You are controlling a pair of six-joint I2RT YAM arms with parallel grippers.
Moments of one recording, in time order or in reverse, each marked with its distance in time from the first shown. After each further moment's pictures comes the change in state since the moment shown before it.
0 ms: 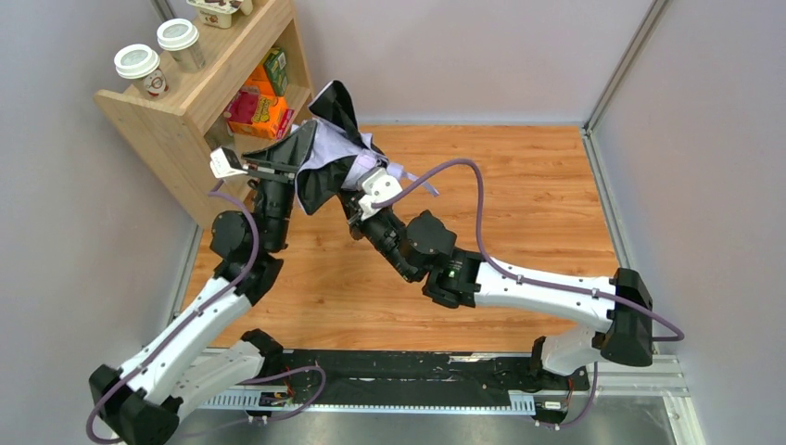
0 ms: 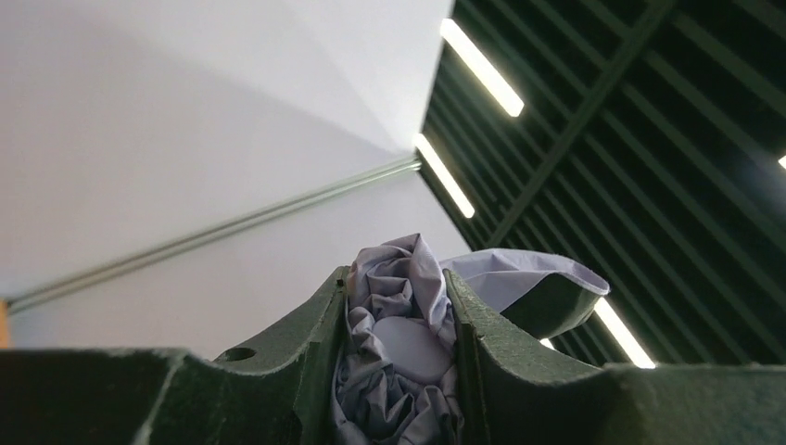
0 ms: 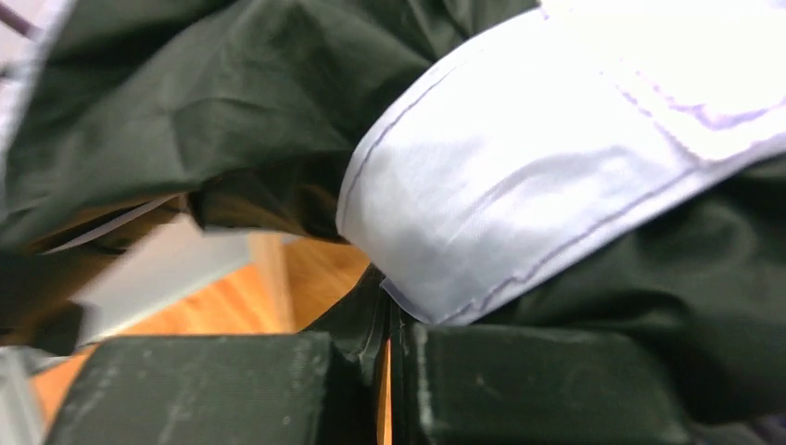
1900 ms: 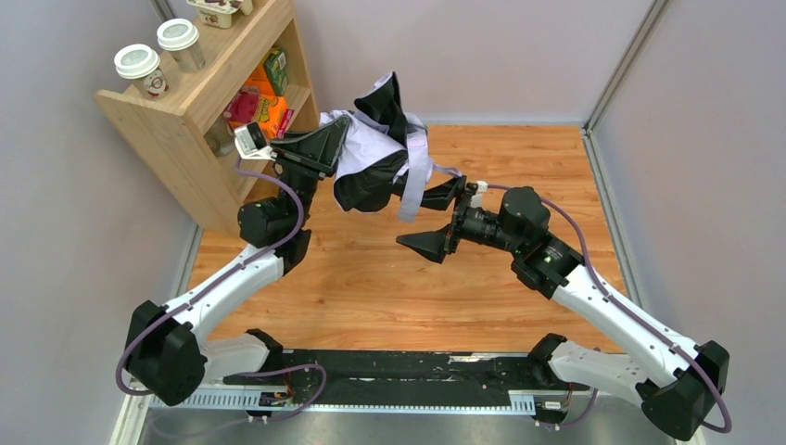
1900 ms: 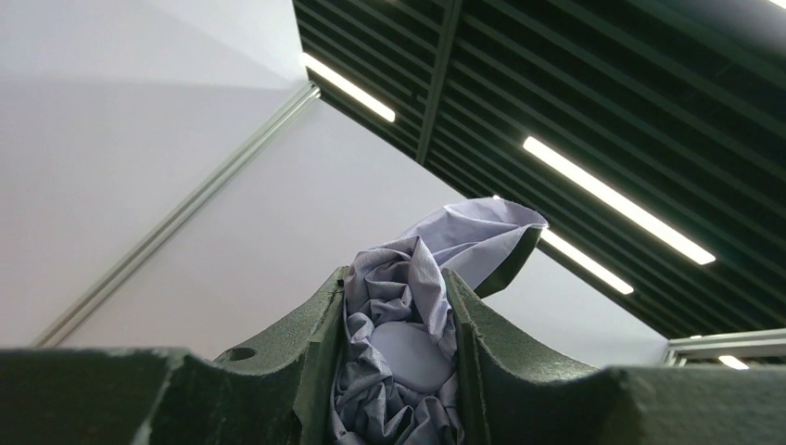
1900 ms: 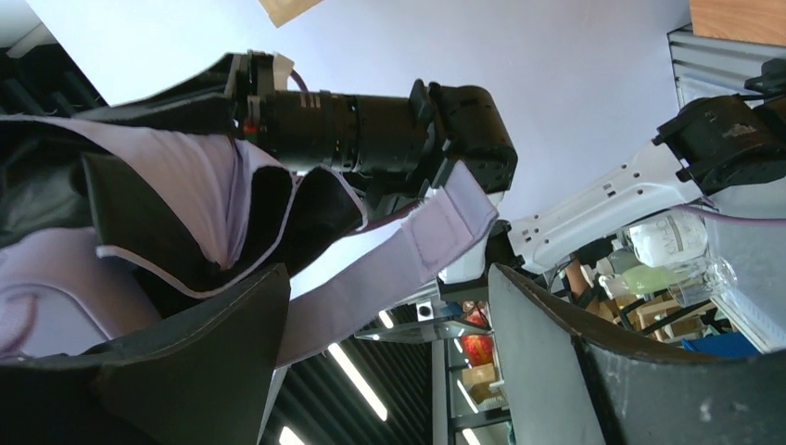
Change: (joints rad) left arm 0.029 0.271 0.029 0.508 0.320 0.174; right arm -0.538 -0.451 -0.346 -0.430 -0.950 2.133
